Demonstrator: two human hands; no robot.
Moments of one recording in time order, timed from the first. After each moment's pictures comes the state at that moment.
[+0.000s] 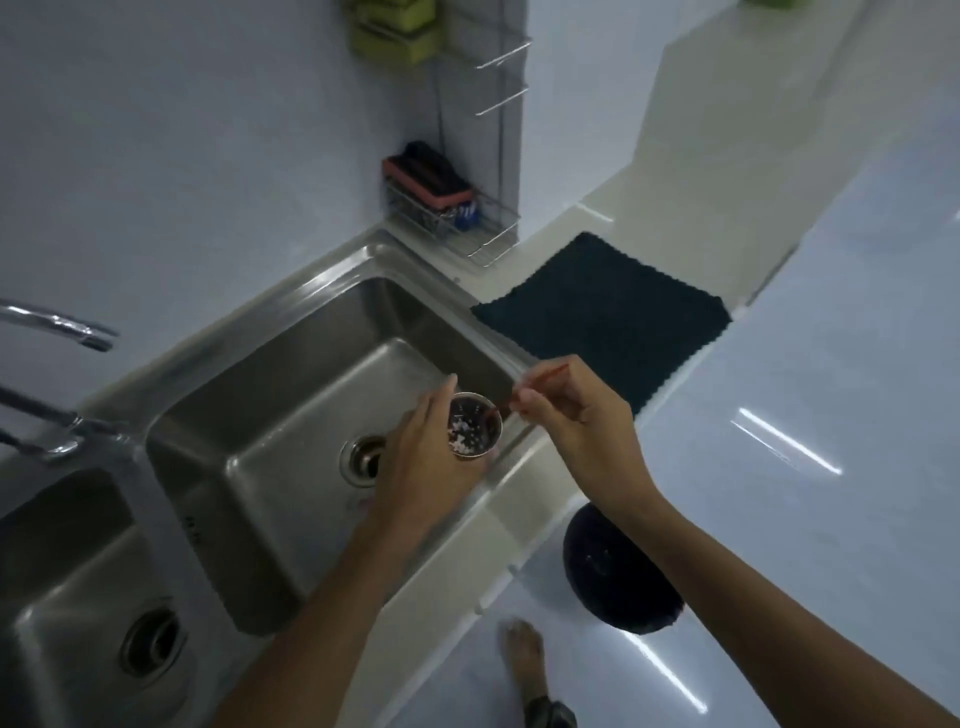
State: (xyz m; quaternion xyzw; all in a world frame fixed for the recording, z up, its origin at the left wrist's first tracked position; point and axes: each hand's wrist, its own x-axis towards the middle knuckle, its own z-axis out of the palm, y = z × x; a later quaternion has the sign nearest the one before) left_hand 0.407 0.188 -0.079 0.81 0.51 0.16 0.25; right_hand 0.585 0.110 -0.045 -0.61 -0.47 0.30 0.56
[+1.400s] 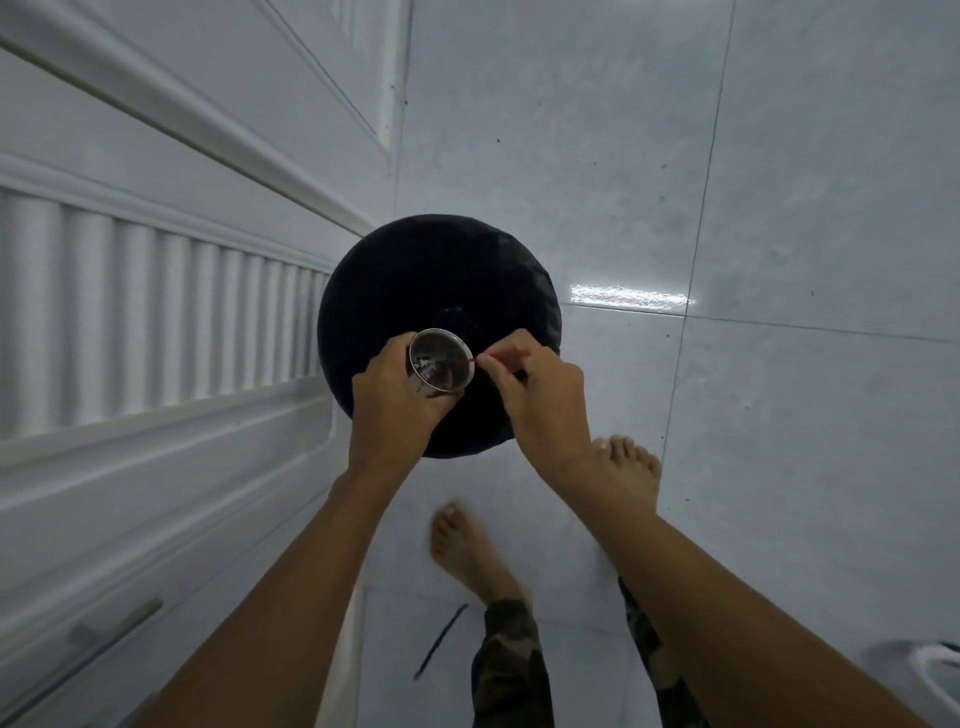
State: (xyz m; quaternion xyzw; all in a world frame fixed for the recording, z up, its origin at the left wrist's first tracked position) left_hand 0.649 0.014 -0.598 0.85 0.37 -0.09 0.37; right_hand 0.721 -0.132 -0.621 -0.84 -0.09 0.25 0.47
